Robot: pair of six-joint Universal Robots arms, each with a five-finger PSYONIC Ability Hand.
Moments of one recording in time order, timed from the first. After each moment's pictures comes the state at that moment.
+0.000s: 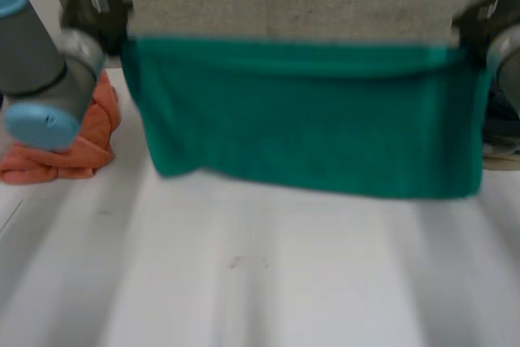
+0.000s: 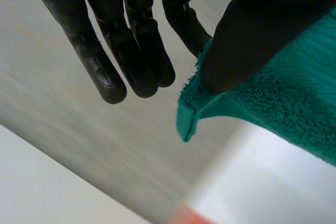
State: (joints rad) left arm 4.43 -2.21 -0.81 3.19 -1.58 3.75; right arm 1.75 -0.96 0.75 0.24 1.59 2.37; left_hand 1.13 1.20 1.20 1.20 0.99; right_hand 1.14 1.18 1.19 1.20 0.99
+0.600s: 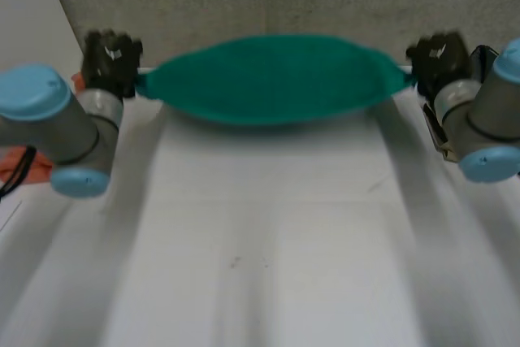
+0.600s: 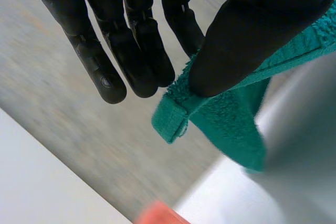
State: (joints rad) left arm 4.44 -2.23 -1.22 3.64 -1.58 3.66; right arm 1.78 -0.78 0.96 -0.22 1.47 2.57; left_hand 1.13 1.20 1.20 1.20 0.99; right_hand 1.14 1.18 1.19 1.20 1.00
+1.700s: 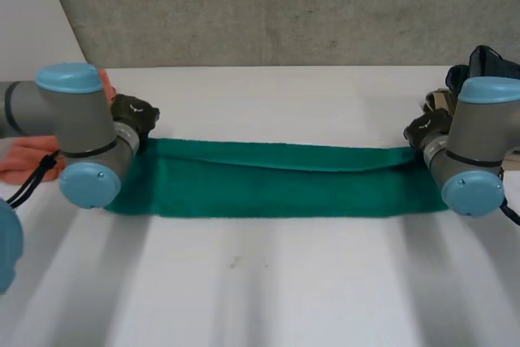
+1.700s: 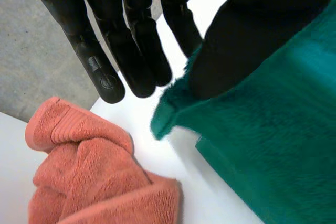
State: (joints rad) left arm 4.39 -2.42 -0.94 3.07 -1.69 3.78; right arm 1.80 -0.66 0.94 0.07 1.66 2.30; left_hand 0.98 1.07 1.06 1.07 0.87; right_hand 0.73 0.75 0.78 0.78 0.60
